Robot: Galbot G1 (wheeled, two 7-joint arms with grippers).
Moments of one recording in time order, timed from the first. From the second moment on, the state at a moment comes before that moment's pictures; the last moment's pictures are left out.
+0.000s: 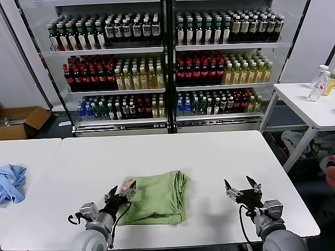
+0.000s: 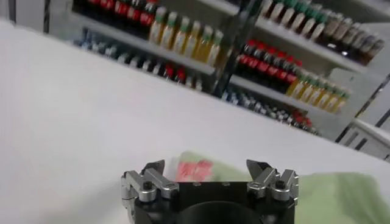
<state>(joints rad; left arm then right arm) 1.37 -1.34 -0.46 -1.94 -0.71 0.42 -0.18 -1.45 1.11 0.55 2.13 0.43 -0.46 0.09</state>
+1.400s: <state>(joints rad) 1.44 -1.30 -0.69 -2.02 -1.14 0.43 -0.13 -1.51 1.08 0.60 2.20 0.46 -0.45 0.10</state>
